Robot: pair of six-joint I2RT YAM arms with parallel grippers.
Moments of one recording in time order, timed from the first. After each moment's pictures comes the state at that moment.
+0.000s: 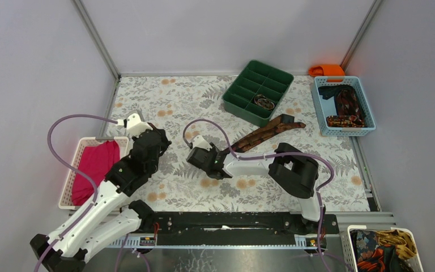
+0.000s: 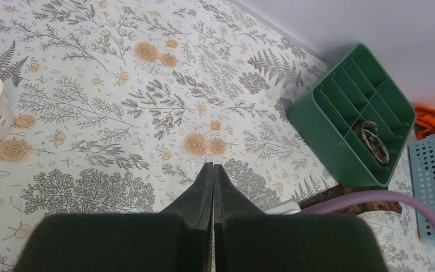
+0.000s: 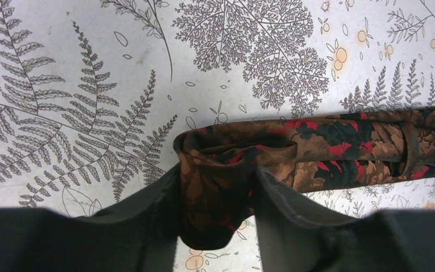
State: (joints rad) left arm -0.64 0.73 0.75 -0.42 -0.70 -0.74; right arm 1.16 1.98 1.26 -0.35 0.61 0.25
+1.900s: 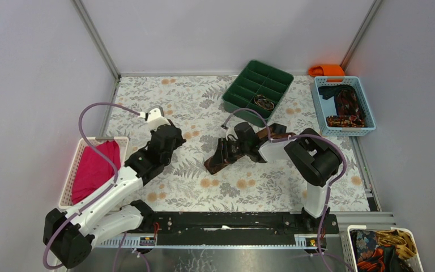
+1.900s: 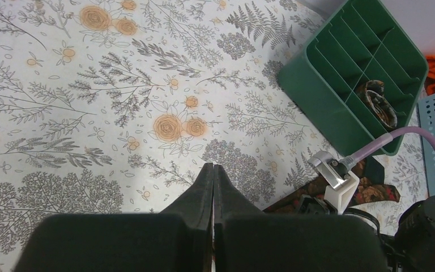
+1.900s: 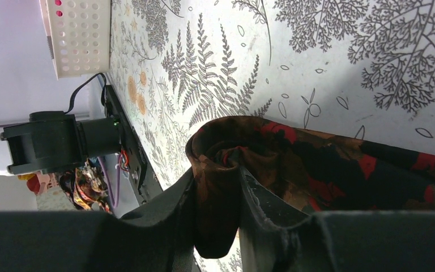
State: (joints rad) left arm -0.63 0.94 0.71 -0.23 -0.57 -0.73; right arm 0.71 1.88 0.86 0.35 -0.66 0.72
